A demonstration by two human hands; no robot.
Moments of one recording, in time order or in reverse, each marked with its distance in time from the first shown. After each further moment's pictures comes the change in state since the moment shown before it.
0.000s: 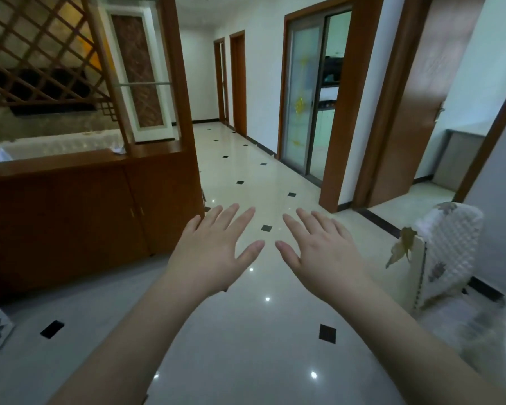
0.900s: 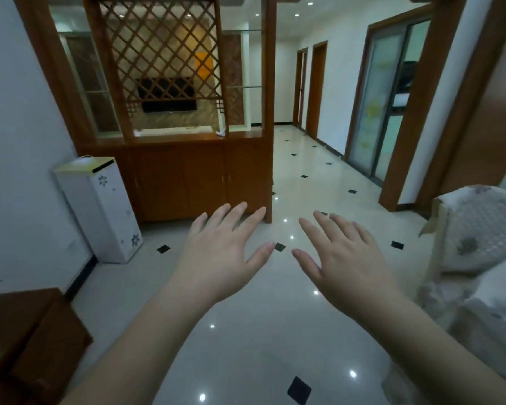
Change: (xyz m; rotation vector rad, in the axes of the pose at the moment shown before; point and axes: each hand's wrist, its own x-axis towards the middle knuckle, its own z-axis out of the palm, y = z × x) left_hand -0.500 0.163 -0.132 0.085 0.013 -0.304; right_hand -0.467 -0.081 -0.116 0.017 0.042 -0.267
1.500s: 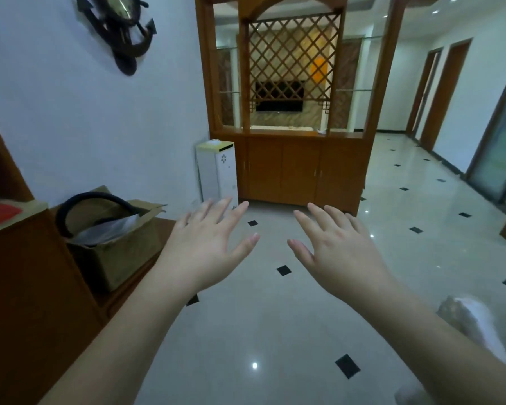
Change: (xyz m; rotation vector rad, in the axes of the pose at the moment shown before) left_hand -0.338 0.025 -0.098 0.142 0.009 -0.441; right_hand -0.224 -0.101 -0.090 0.100 0.030 -0.440
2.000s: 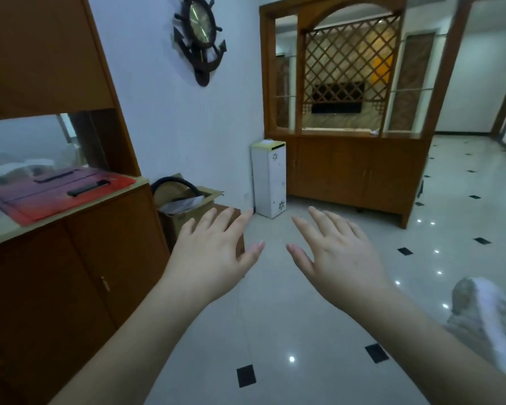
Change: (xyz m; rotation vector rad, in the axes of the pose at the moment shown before) left_hand -0.241 0.081 -0.079 0.098 0.045 -0.218; right_hand -0.203 -0.036 -0.079 0.118 0.095 -0.206
